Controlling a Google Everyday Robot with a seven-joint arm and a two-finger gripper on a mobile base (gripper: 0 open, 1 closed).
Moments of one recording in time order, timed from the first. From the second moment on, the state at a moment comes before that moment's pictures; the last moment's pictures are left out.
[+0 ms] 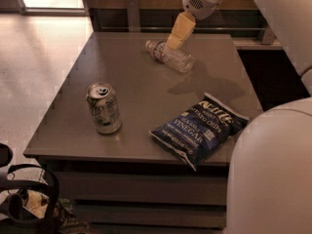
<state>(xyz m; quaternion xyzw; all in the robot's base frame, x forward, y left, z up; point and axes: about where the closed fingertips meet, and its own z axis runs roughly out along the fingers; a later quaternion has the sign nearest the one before) 0.703 -0.097 0.950 -0.47 0.85 0.01 0.22</state>
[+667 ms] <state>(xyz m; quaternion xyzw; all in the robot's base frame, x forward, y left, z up) 0.735 -0.076 0.923 -0.44 0.88 -0.01 0.17</state>
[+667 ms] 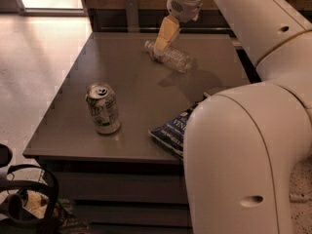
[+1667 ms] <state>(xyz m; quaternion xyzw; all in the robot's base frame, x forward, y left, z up) 0.765 -0.051 0.882 -0.39 0.91 -0.01 0.13</state>
